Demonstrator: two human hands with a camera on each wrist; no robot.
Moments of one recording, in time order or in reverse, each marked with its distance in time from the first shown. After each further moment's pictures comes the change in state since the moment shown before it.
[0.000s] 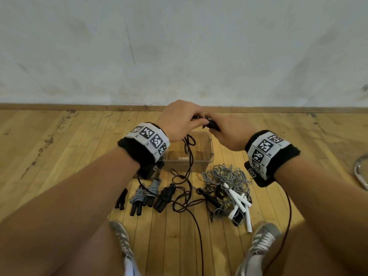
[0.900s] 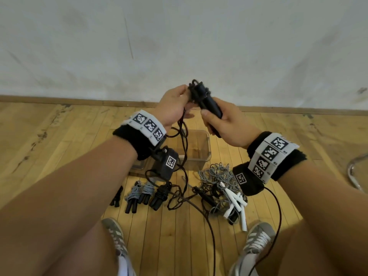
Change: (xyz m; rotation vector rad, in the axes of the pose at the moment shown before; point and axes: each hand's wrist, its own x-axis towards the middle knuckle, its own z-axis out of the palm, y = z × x) left_hand 0.012 -0.006 0.002 -1.003 0.125 -0.446; right_hand -0.004 -0.016 -0.013 0.866 0.174 -0.146
